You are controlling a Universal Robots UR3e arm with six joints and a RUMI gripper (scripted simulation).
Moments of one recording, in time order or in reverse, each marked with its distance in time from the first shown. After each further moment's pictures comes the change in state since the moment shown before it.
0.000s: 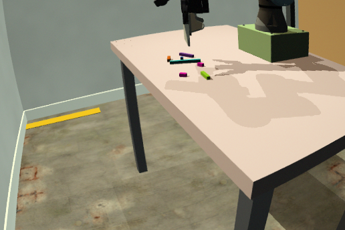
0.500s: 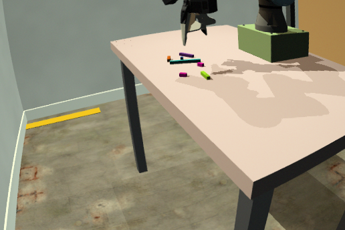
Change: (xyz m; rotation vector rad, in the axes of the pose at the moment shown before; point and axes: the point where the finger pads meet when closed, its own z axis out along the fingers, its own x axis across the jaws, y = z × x) arm 0.005 0.019 0.000 0.002 0.001 0.419
